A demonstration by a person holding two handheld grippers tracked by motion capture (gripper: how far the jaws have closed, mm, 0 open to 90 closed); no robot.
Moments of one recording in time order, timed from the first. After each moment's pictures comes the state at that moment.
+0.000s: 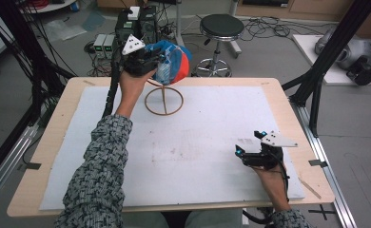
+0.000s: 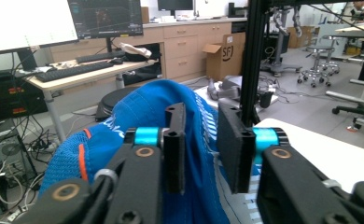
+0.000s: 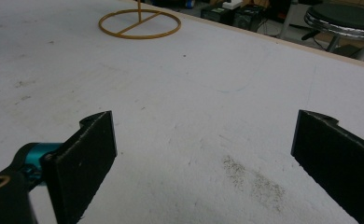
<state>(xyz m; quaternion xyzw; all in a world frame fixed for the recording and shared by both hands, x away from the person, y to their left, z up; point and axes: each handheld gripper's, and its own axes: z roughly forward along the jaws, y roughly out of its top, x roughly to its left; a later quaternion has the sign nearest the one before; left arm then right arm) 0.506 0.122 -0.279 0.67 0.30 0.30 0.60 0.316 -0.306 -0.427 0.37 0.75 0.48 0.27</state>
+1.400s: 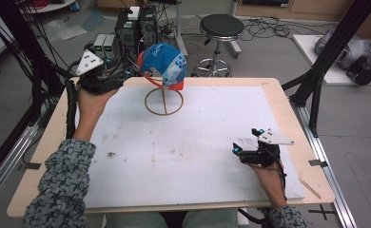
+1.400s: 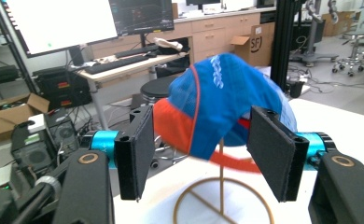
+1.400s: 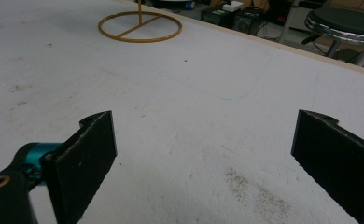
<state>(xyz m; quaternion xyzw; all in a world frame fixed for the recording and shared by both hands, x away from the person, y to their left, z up) 0.423 0.219 -0.282 0.67 0.33 0.36 0.57 0.323 -0.299 -0.426 0.36 0.75 0.48 0.28</state>
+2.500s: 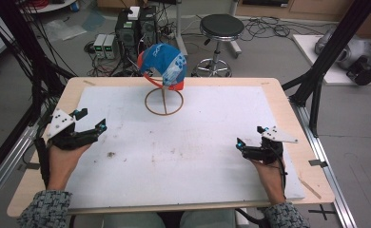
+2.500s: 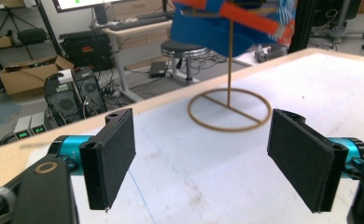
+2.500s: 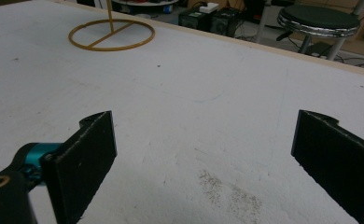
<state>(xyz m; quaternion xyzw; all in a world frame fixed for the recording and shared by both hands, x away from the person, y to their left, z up) 0.314 0.278 -0.381 0.67 0.38 0.36 0.53 0.328 -0.306 -0.424 0.41 0.72 0.48 0.30</state>
